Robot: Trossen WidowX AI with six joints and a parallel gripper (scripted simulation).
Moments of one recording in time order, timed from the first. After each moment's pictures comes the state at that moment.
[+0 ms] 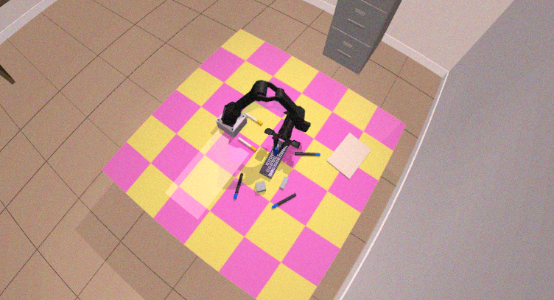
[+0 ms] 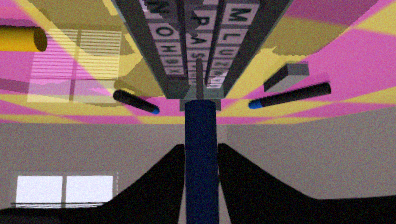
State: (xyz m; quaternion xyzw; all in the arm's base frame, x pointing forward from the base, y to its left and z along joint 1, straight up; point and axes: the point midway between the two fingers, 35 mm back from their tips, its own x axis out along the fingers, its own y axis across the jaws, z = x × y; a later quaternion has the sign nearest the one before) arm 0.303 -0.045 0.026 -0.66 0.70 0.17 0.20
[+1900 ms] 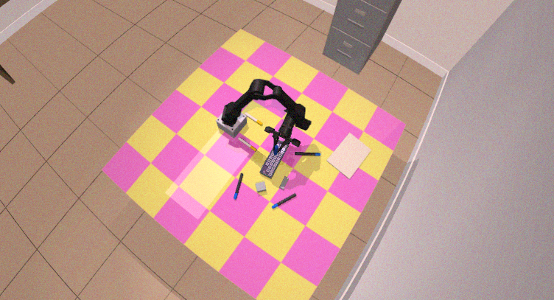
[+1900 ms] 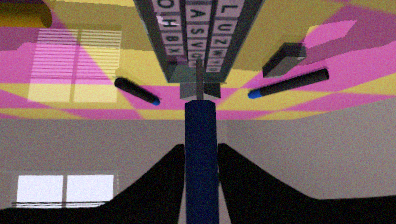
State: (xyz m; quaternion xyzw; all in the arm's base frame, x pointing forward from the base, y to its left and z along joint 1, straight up) arm 0.302 -0.045 0.046 -0.66 0.70 0.17 0.20
